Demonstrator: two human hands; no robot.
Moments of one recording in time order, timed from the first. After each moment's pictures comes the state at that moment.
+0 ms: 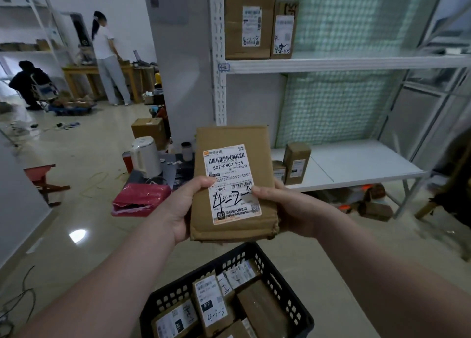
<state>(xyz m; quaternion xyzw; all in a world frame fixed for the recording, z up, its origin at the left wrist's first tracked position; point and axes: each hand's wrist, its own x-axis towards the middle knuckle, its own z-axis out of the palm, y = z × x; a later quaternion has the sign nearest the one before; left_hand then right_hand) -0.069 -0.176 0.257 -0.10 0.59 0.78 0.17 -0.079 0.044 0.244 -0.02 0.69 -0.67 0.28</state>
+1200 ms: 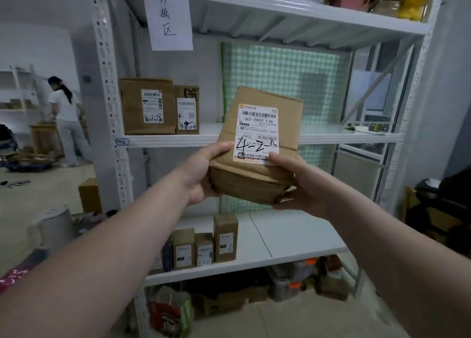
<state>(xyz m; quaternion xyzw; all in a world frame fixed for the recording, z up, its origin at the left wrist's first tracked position) -0.206 0.222 0.425 0.10 0.66 0.73 0.10 -0.178 0.427 0.412 -0.04 0.72 -0.69 0.03</state>
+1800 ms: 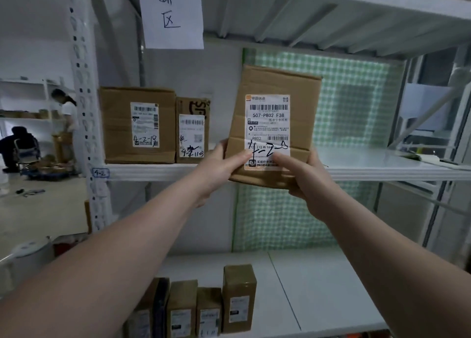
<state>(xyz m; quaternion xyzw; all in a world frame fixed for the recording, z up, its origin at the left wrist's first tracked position) -0.478 0.229 0.452 0.19 0.76 0.62 -0.09 -0.463 0.414 0.445 -0.12 0.72 -0.66 -0.16</state>
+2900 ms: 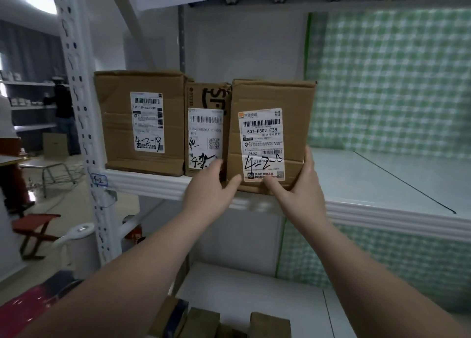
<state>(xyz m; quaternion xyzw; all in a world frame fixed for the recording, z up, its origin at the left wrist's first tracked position) -0.682 0.210 0.397 -0.06 0.90 0.27 -0.35 -0.724 0.380 0.393 -0.18 0.81 -0.47 -0.29</state>
